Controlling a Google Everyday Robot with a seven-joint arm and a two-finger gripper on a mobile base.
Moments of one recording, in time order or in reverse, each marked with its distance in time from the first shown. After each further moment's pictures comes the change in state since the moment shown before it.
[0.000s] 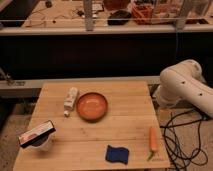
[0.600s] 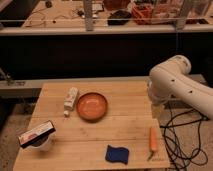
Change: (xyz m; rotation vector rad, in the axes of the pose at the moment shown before) arm -0.031 -0.011 -0.009 0.038 0.006 -0.069
